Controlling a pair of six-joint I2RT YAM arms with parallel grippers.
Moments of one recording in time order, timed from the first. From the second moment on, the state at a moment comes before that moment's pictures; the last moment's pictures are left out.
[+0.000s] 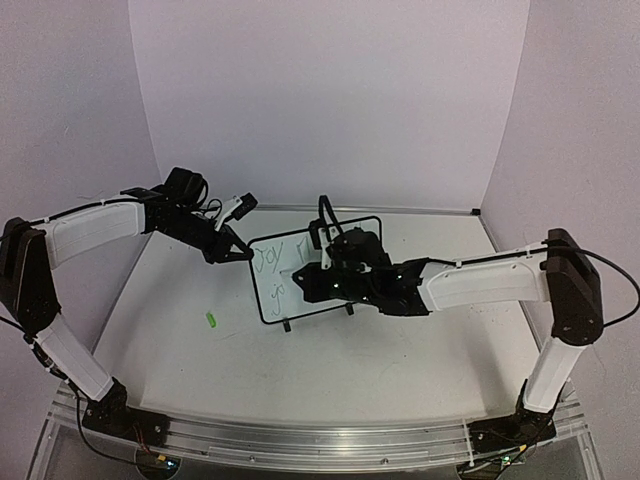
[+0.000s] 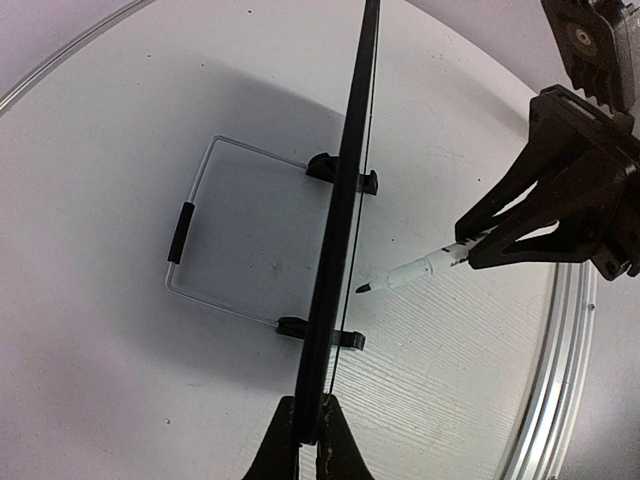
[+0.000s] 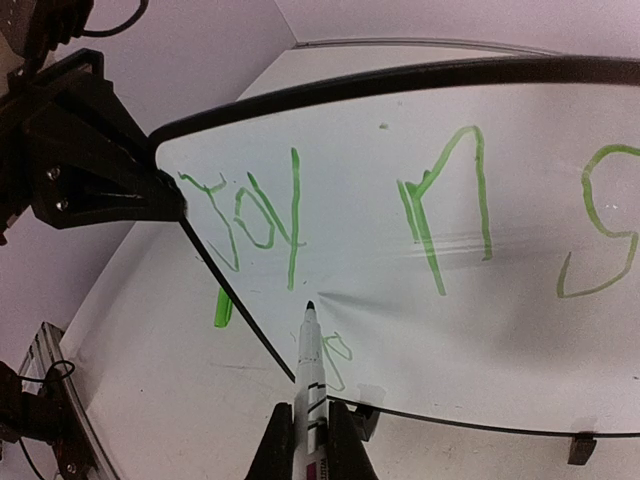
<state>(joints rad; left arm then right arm) -0.44 1.57 1.25 -0.57 0.64 0.34 1.03 1.81 1.20 0.15 0.13 0.54</state>
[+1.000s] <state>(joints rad) -0.44 1.58 1.25 -0.57 0.64 0.34 1.03 1.85 1.18 0.15 0.12 0.55</state>
